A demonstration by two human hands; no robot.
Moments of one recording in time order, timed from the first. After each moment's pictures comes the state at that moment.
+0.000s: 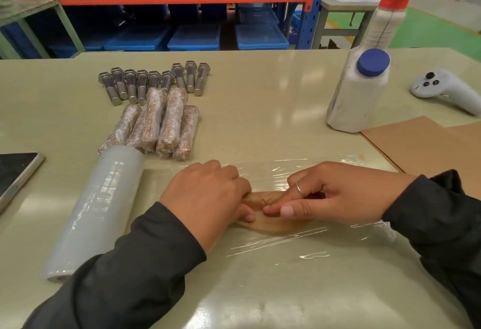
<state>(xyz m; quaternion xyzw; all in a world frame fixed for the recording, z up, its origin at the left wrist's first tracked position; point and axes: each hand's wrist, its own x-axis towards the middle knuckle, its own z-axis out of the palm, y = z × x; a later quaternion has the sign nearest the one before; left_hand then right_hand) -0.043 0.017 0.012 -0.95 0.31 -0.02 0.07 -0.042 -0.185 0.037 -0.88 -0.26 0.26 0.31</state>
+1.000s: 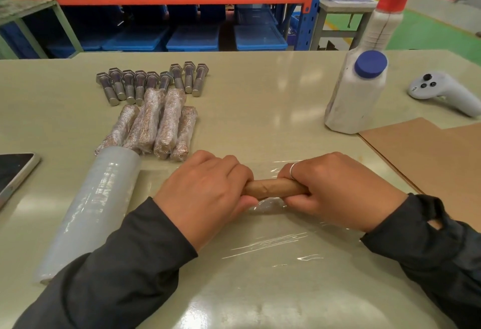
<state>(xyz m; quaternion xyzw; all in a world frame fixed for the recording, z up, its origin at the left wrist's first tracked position) -0.044 0.022 0.016 -0.91 0.37 -0.19 -0.03 -0.046 -0.180 0.025 -0.96 -0.26 -0.03 0.06</state>
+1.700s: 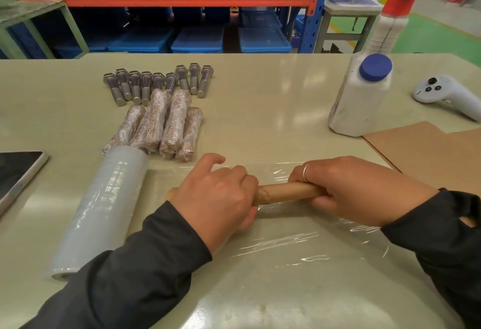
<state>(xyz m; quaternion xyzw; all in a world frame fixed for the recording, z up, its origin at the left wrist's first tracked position) -0.045 0.016 0.000 -0.90 0.36 -0.25 -0.01 -0.046 -0.191 0.038 -0.96 -0.27 0.07 0.07</state>
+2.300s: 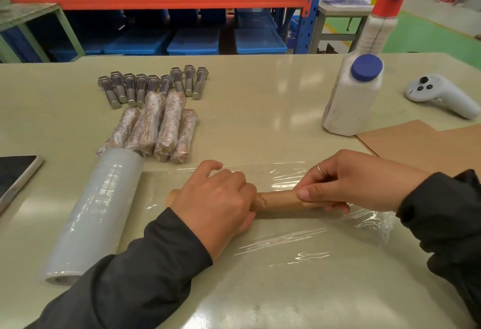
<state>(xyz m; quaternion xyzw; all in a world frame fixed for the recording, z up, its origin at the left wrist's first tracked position) -0.048 0.010 -0.003 -0.90 0.37 -0.23 -0.01 -0.040 -0.208 0.044 -0.90 -0.10 0.23 0.35</state>
